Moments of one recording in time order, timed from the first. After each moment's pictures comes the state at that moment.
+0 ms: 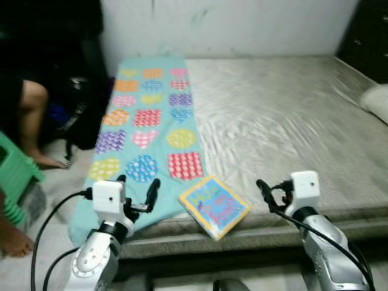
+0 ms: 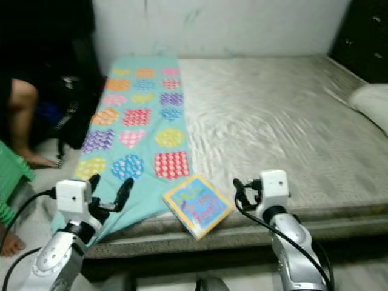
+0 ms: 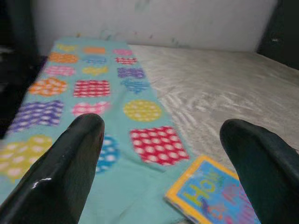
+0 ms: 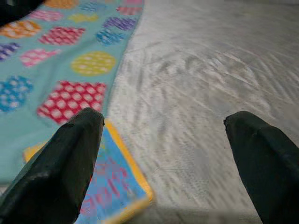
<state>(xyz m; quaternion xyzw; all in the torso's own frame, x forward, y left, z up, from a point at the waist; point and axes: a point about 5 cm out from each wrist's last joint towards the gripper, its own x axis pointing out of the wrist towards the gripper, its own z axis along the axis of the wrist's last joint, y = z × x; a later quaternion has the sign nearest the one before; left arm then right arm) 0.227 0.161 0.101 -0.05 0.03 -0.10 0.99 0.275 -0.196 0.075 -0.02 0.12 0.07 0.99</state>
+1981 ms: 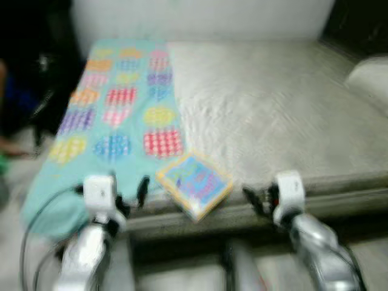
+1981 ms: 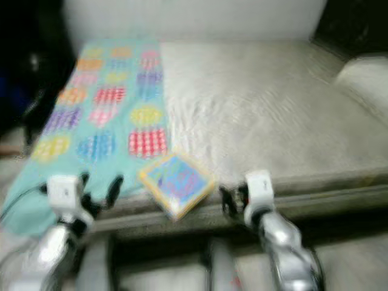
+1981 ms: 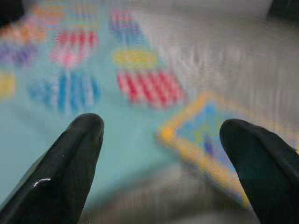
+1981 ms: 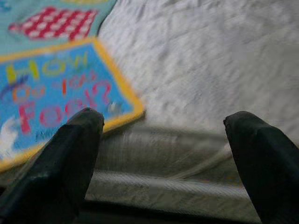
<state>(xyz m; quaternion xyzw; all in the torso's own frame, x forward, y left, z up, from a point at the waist) 0.231 0.168 0.090 -0.05 0.07 -0.07 0.99 0.272 -0.181 0.073 -0.03 0.15 0.13 0.98</state>
